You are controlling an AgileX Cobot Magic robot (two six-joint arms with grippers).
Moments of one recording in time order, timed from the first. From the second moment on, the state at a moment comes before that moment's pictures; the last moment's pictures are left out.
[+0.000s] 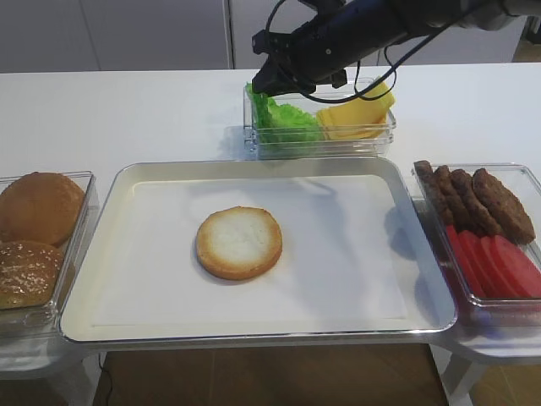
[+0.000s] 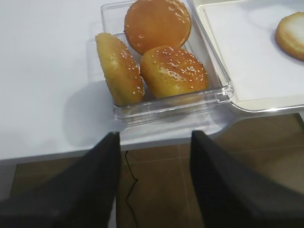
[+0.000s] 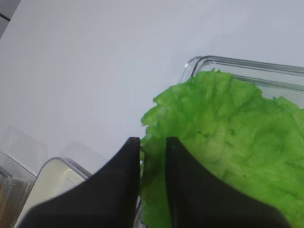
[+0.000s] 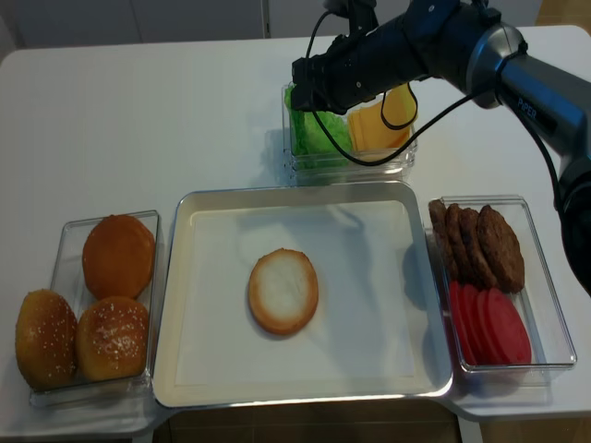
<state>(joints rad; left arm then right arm) 0.01 -0.02 -0.49 0.00 1.18 -0.02 0.34 2.15 -1.80 0.97 0.73 -0.55</state>
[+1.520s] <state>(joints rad) 0.01 -0.02 -0.49 0.00 1.18 -0.02 0.34 2.11 -1.80 0.96 0.72 -0.57</state>
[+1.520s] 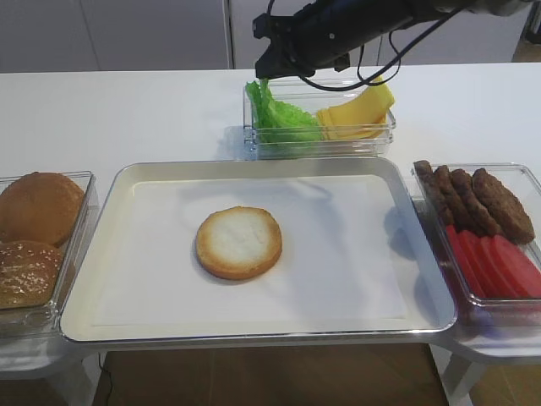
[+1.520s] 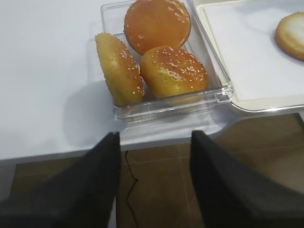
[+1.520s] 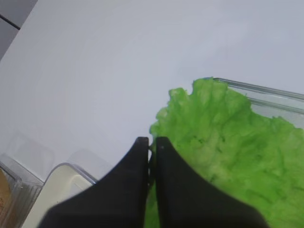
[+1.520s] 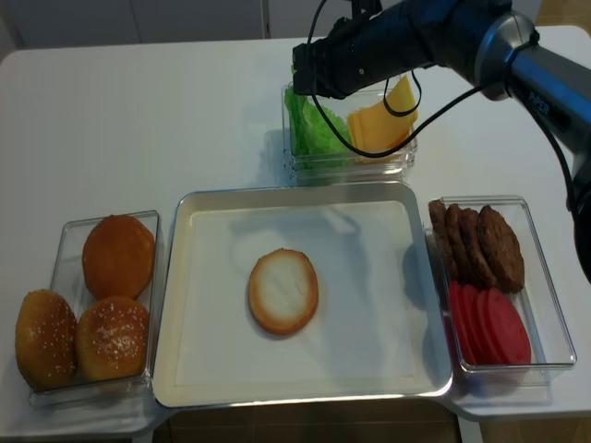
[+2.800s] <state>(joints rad) 0.01 -0.02 -0.49 0.00 1.18 -0.02 0.34 1.54 -1.42 0.72 0.82 -0.41</state>
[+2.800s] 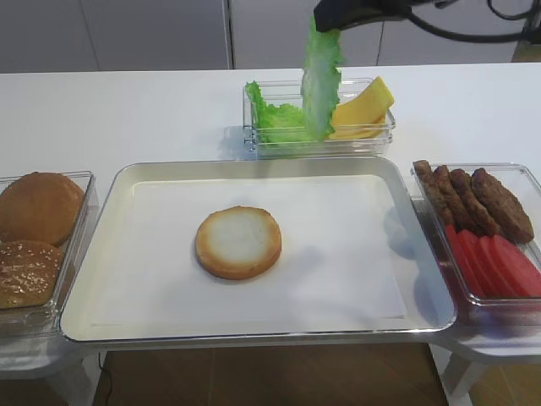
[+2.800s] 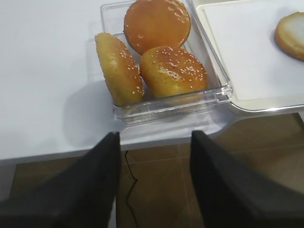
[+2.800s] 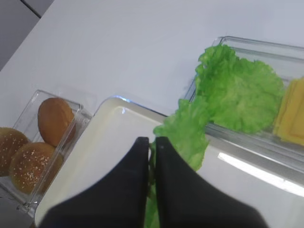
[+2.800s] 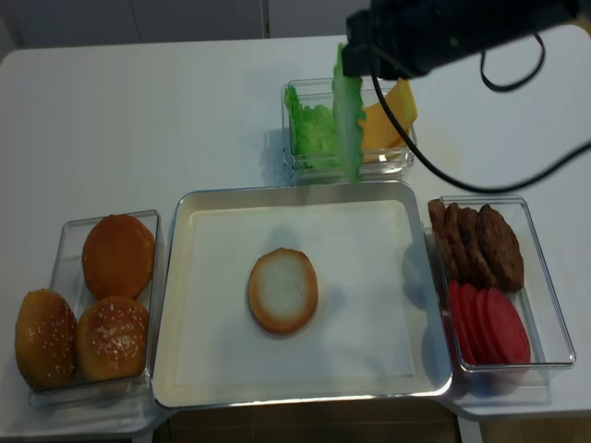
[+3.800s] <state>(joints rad) 0.01 -0.02 -0.49 0.00 1.18 -0.02 0.44 1.49 -1.07 0.83 0.63 -0.46</state>
